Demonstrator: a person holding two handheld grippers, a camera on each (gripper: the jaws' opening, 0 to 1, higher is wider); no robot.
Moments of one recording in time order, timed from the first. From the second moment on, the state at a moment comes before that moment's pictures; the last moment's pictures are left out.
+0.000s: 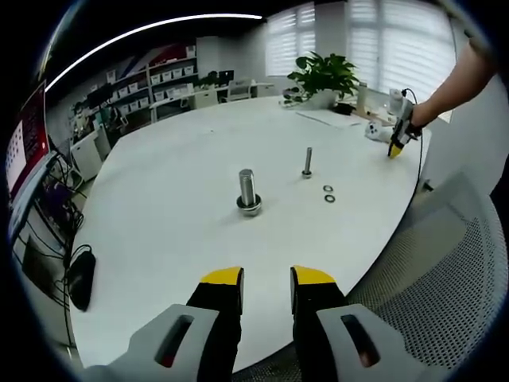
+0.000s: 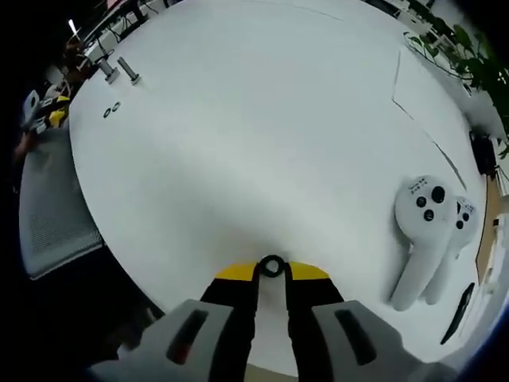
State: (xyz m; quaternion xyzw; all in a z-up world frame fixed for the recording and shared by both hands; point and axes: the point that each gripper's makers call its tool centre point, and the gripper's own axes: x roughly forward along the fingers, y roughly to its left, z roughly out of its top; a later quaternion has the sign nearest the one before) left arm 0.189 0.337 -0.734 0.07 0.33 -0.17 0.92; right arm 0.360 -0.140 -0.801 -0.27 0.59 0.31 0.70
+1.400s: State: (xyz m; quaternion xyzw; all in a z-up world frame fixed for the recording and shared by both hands) left arm 0.189 0.336 -0.735 0.06 0.34 -0.18 0.92; right arm 0.365 -0.049 -0.779 -0.26 0.51 0.36 0.74
